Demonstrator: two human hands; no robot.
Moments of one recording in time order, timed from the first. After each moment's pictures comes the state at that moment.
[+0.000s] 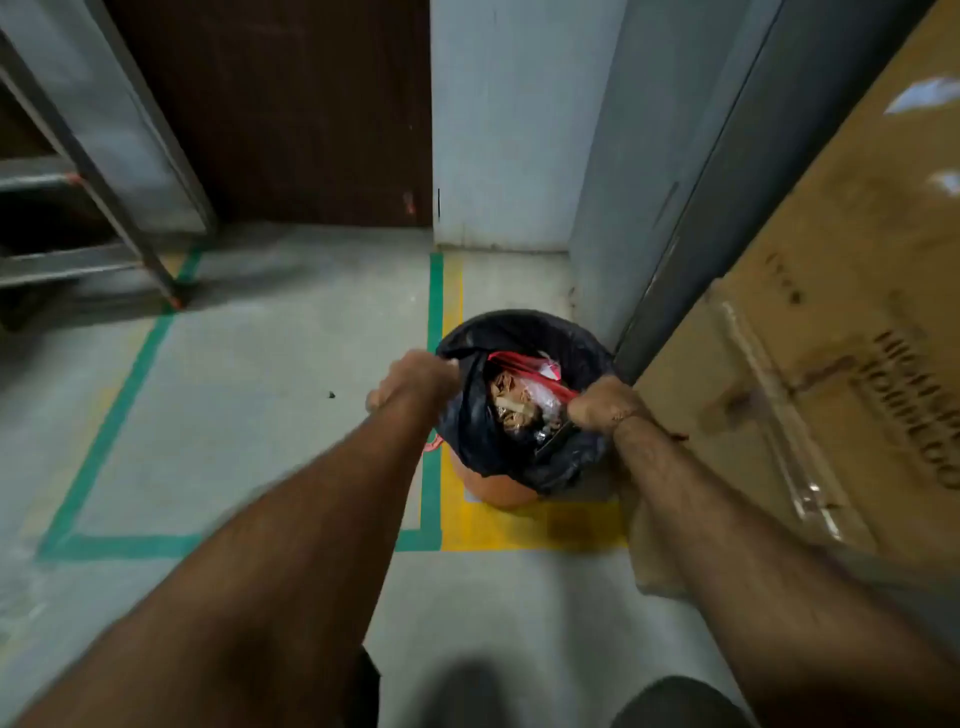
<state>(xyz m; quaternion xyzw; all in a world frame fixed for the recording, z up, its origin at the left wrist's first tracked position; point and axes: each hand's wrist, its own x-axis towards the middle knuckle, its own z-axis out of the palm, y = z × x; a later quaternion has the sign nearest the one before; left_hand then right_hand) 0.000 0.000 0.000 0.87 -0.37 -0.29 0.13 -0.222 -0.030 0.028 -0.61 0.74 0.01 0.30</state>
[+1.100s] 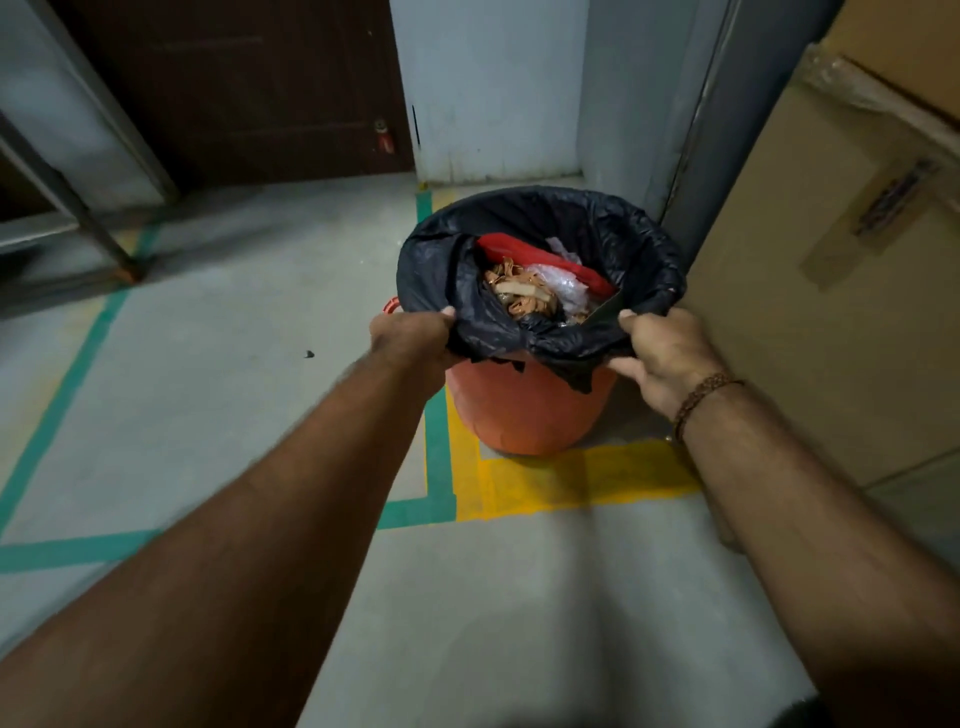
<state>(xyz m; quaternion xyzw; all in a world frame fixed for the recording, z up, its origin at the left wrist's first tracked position) -0.030 0.001 -0.171 0.69 -0.09 -0.46 0.55 -0.255 -0.035 -0.183 -0.28 0.63 -0.46 0.56</state>
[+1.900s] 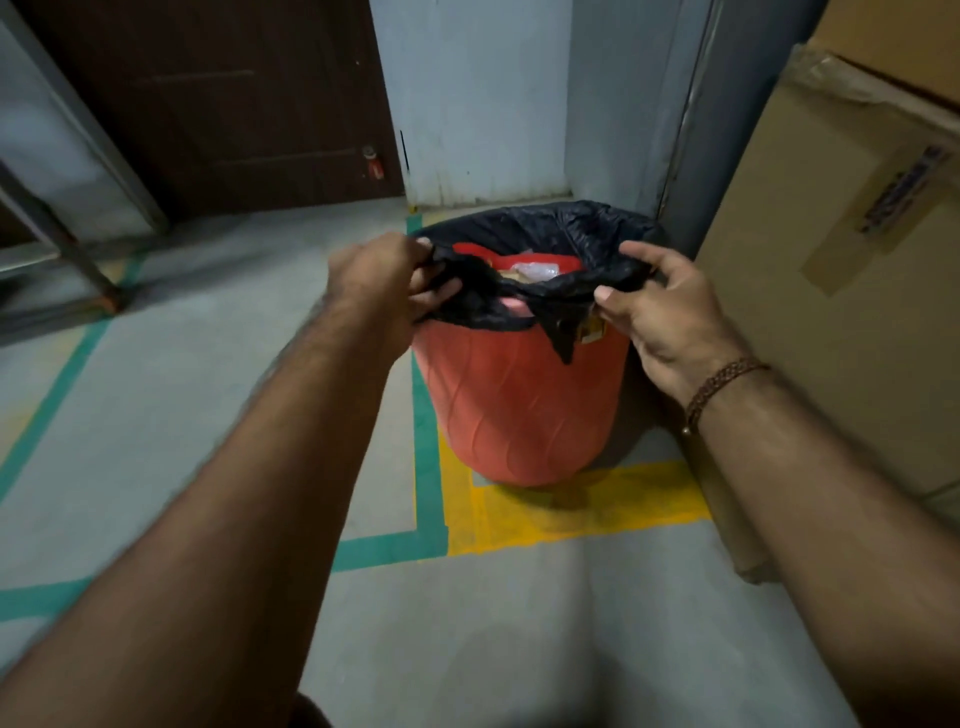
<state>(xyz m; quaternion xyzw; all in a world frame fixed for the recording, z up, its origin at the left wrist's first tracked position) -0.032 -0.013 -0.115 0.55 -0.18 -0.50 0.64 -0.257 -0.050 -0.162 -0.40 0.50 -0.54 0.56</state>
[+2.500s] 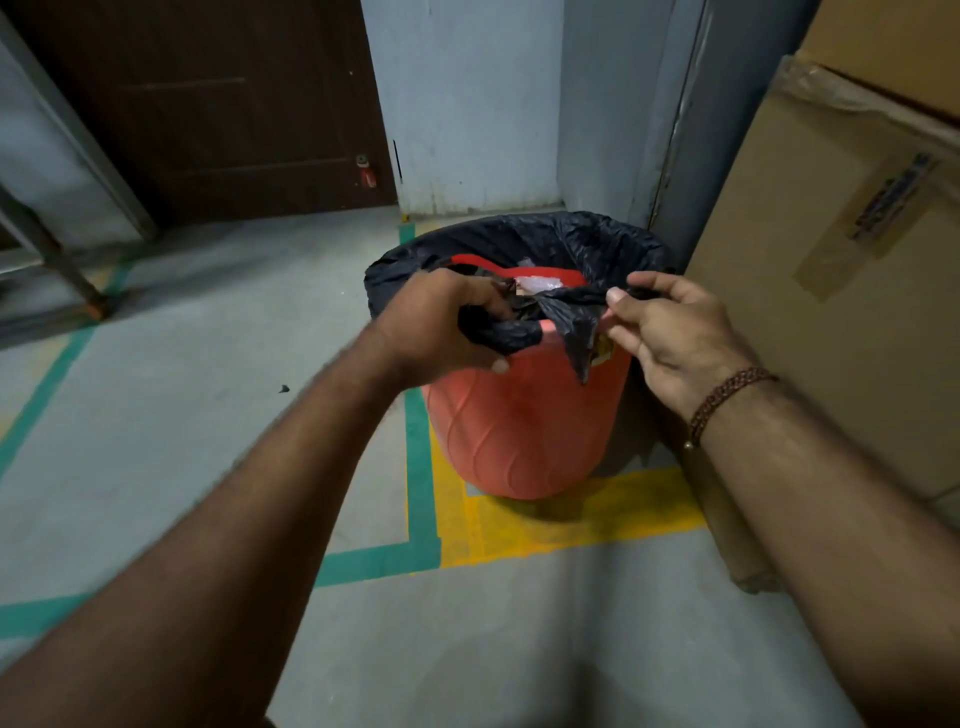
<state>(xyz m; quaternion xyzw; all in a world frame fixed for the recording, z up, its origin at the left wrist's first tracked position) -0.035 -0.003 -0.135 0.58 -0.77 -0.16 0.19 -0.262 -0.041 -0.160 -0.30 0.53 -0.56 0.56</state>
